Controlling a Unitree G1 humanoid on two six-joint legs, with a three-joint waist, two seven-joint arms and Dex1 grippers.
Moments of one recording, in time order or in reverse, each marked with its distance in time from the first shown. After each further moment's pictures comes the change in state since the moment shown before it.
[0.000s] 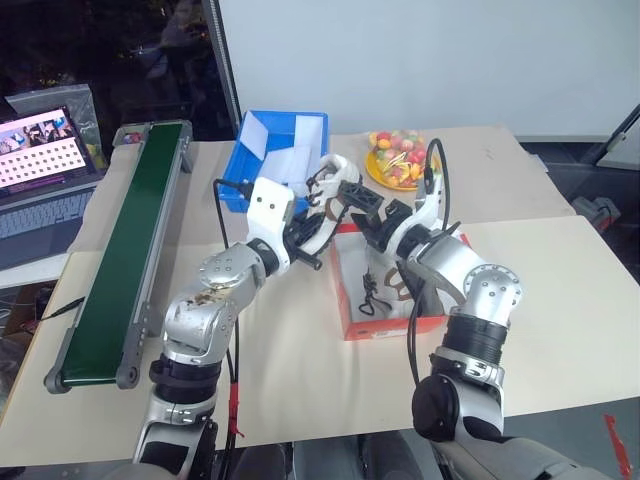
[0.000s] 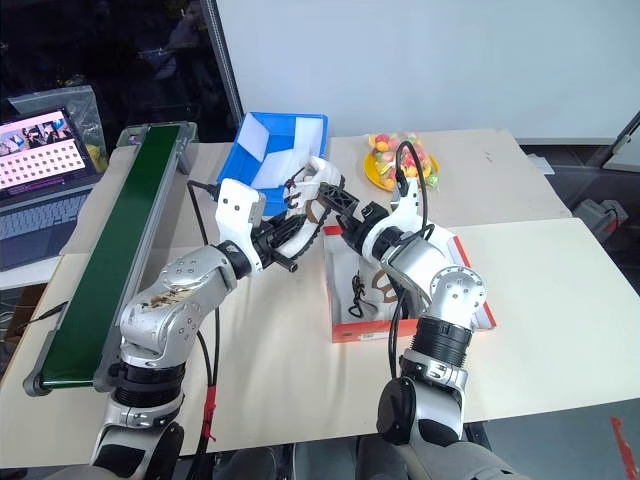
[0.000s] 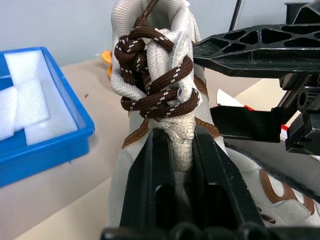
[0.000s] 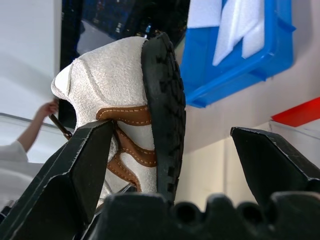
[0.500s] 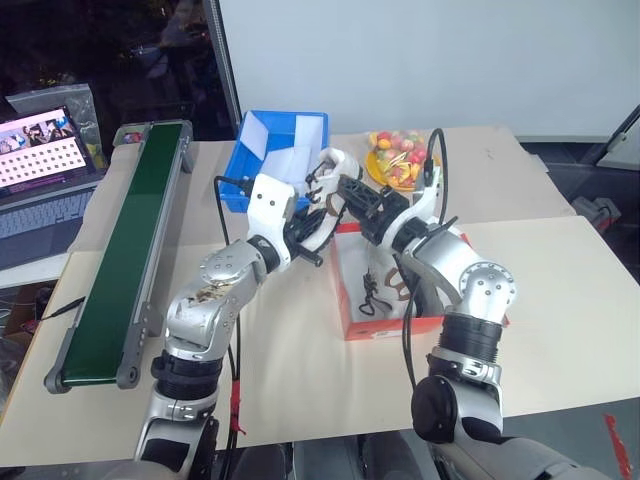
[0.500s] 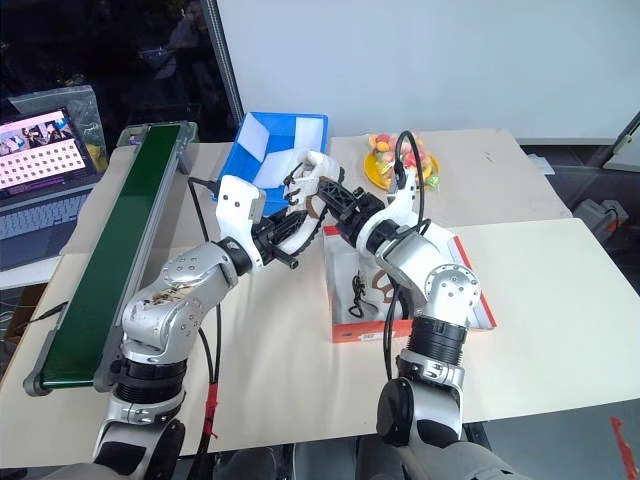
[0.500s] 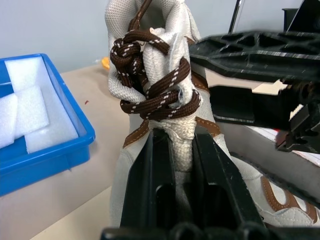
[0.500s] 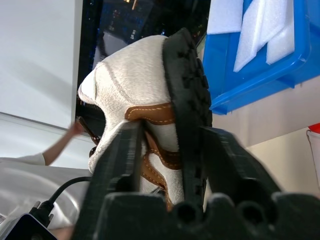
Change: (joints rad) left arm -0.006 -0.003 0.001 0.015 0.000 -0.015 -0.001; right arm 0.000 0.000 0.070 0.000 0.069 -0.083 -0.019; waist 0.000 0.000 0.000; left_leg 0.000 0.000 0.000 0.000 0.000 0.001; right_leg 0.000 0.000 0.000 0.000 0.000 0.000
